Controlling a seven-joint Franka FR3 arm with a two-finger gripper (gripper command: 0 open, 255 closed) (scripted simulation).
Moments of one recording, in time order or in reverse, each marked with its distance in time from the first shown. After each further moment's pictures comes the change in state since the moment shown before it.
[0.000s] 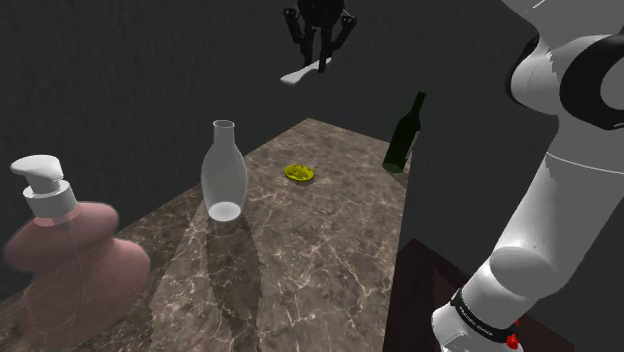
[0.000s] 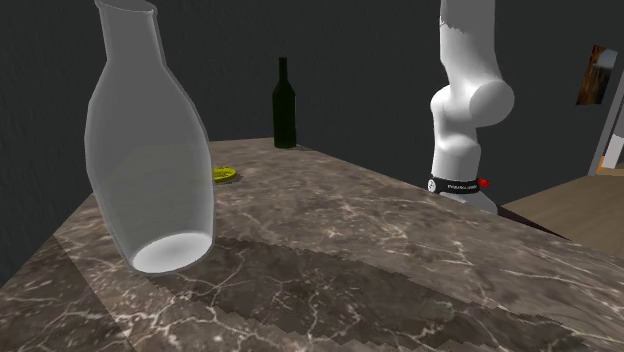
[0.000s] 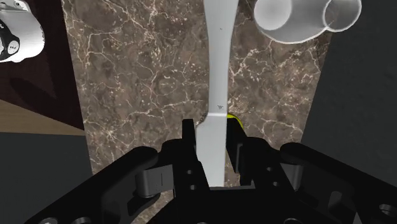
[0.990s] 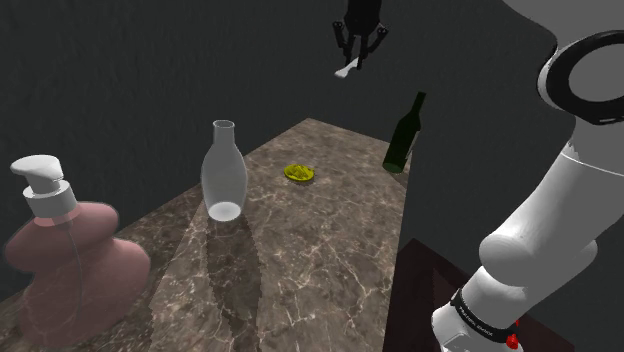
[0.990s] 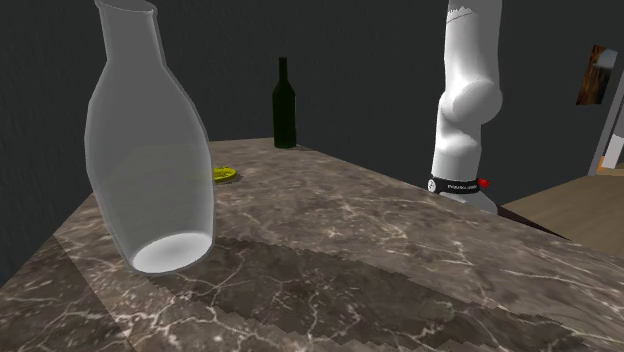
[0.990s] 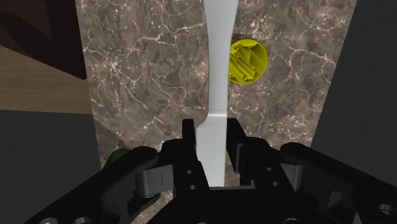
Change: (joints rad) arm -0.266 -0.082 -0.171 -0.093 0.062 0.079 -0.405
